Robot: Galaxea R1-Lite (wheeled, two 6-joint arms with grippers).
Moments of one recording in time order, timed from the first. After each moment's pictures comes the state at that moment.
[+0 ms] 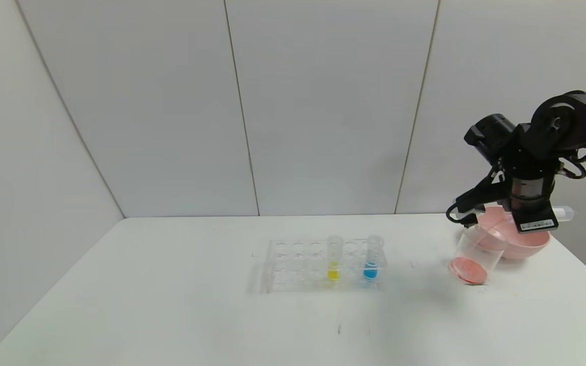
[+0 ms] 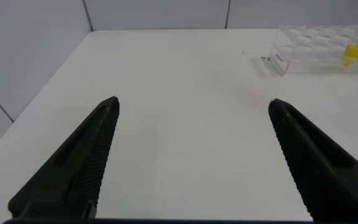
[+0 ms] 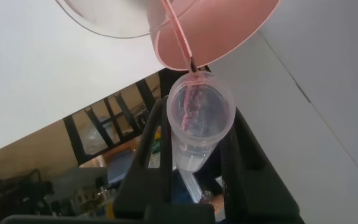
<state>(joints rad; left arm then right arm) 0.00 0.00 0.00 0.02 0.00 -0.02 0.17 2.13 -1.96 1.04 -0.67 -1.27</state>
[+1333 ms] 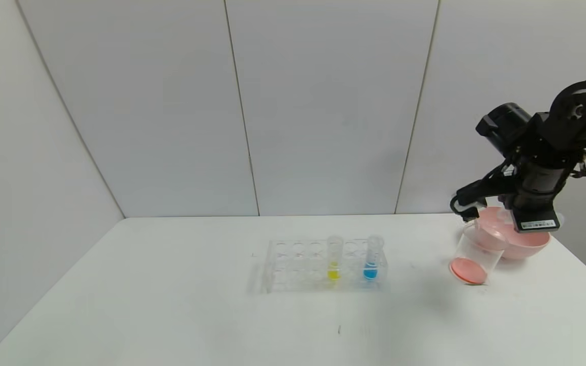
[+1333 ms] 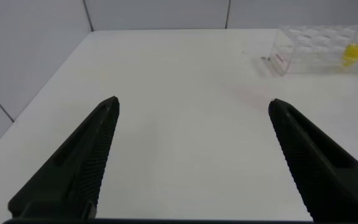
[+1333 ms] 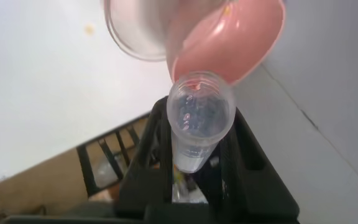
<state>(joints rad) 0.00 0.00 0.00 0.02 0.00 -0.02 0.16 2.08 -1.96 1.07 -0.46 -1.25</state>
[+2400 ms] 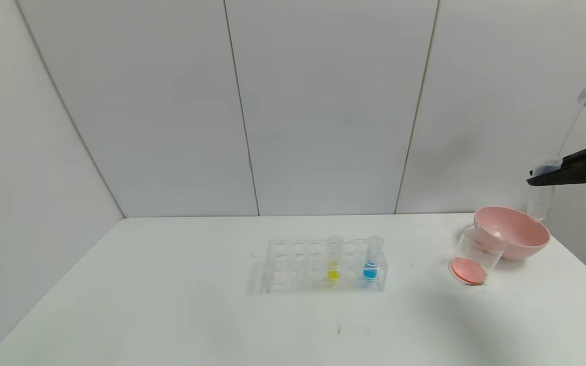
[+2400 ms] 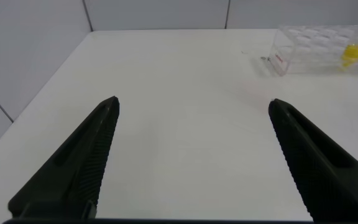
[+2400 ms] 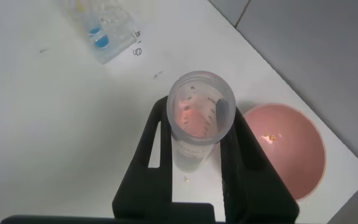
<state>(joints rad) 0.00 0.00 0.00 0.02 0.00 -0.02 -0.29 1.90 -1.94 1.01 0.80 -0.89</state>
